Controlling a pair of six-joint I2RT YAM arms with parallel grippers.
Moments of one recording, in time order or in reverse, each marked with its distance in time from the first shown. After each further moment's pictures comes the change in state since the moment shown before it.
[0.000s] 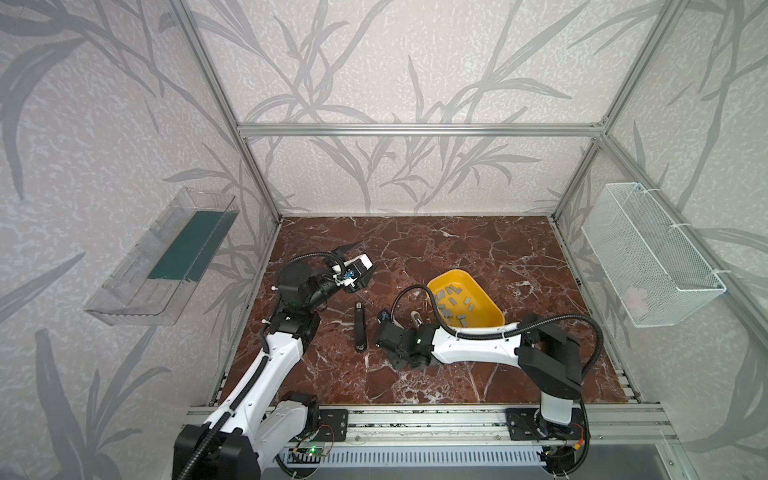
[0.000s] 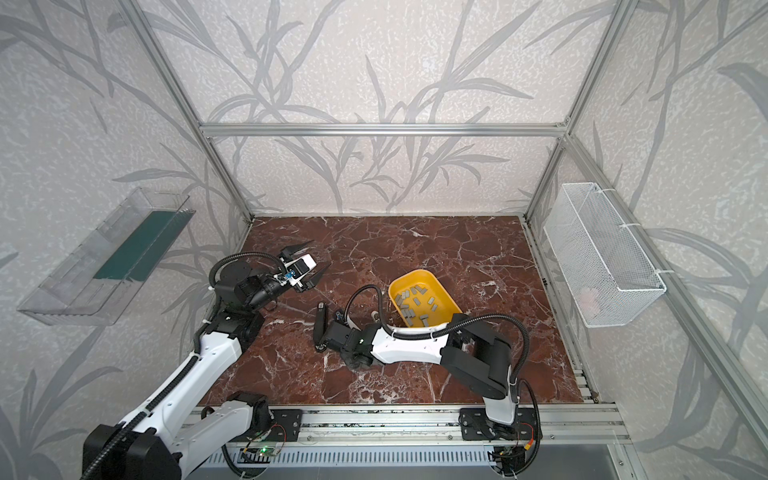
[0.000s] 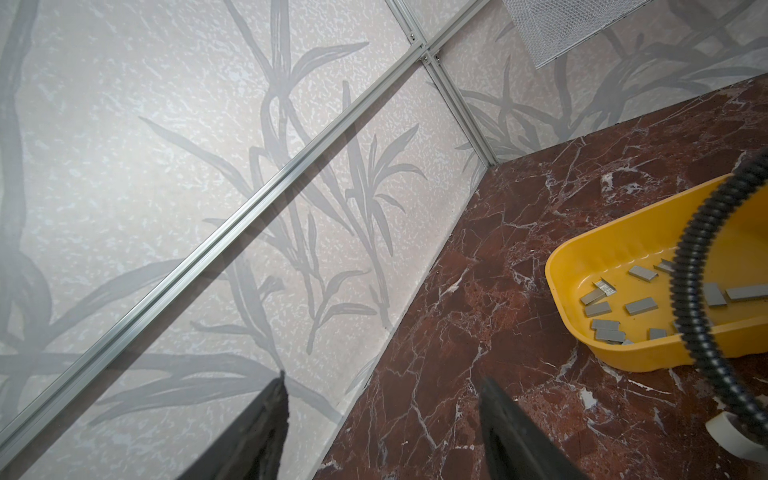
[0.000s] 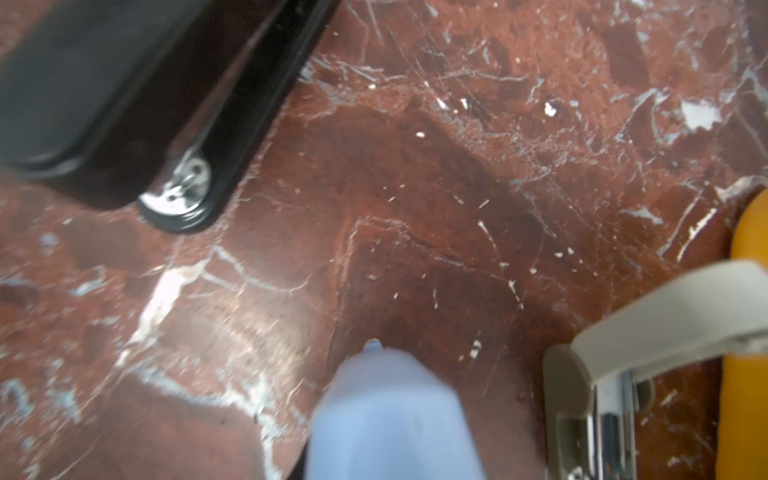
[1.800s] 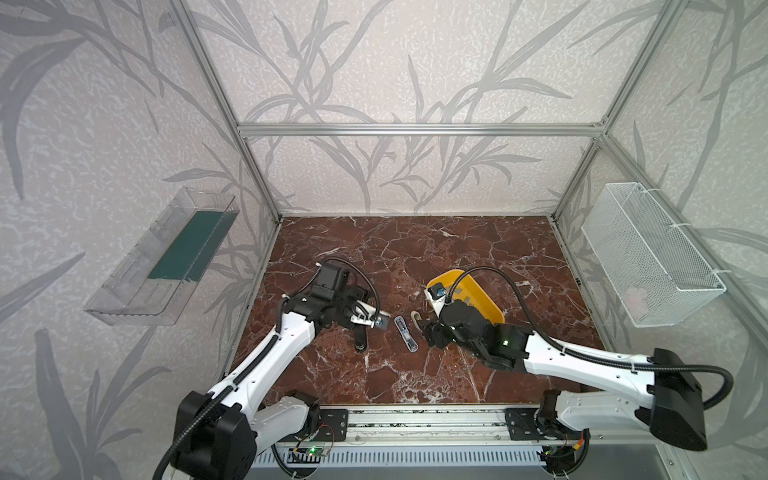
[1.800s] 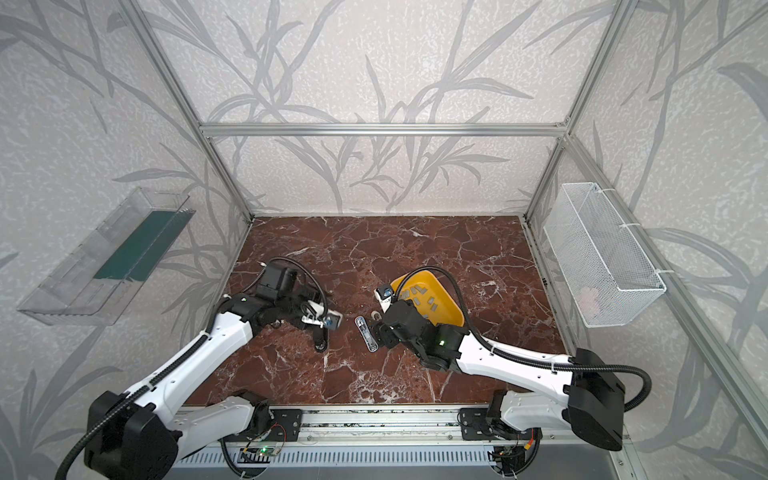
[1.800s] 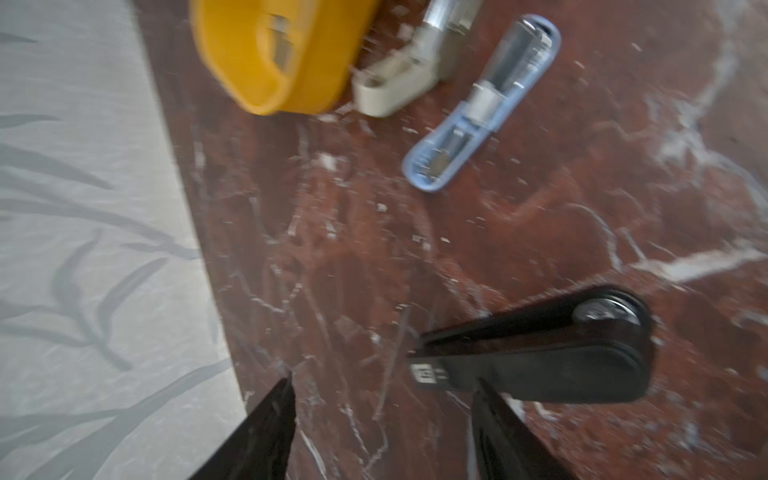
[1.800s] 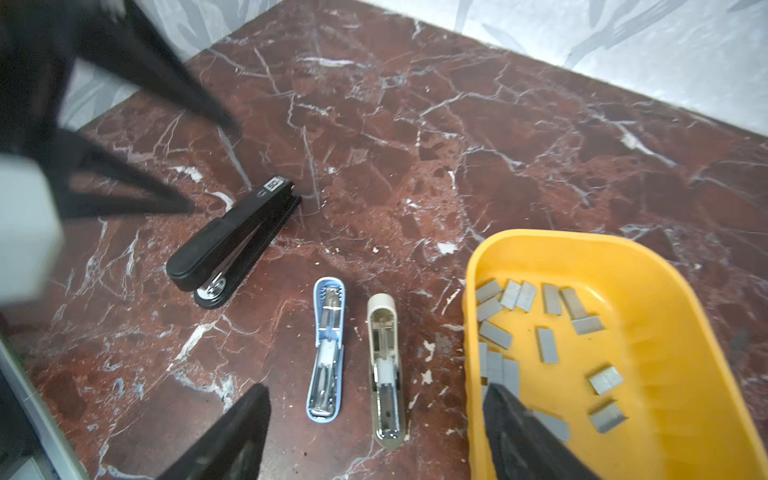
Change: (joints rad) left arm -0.201 0.138 0.124 -0.998 -0.375 0.956; right arm -0.141 -0.719 -0.481 0.331 0.054 -0.221
